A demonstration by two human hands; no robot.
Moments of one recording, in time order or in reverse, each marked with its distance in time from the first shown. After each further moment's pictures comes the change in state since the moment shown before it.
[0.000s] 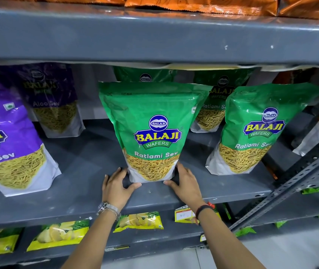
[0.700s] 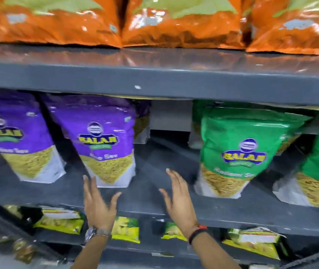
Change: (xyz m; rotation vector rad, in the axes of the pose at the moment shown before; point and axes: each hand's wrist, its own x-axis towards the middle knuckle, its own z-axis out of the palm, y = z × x) left_hand -0.052 -0.123 -0.155 -0.117 0.453 -0.235; right_hand -0.041 -0.169 0.107 0.123 0.119 -0.486
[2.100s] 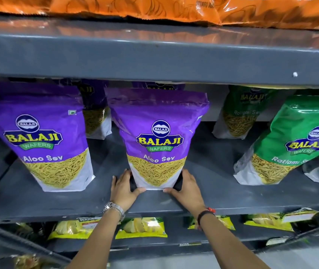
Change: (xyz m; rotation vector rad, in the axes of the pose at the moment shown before) left_hand 0.110 -0.094 -0.008 0.039 -0.516 0.186; right_hand 0.033 -0.029 0.119 0.051 -0.098 0.485
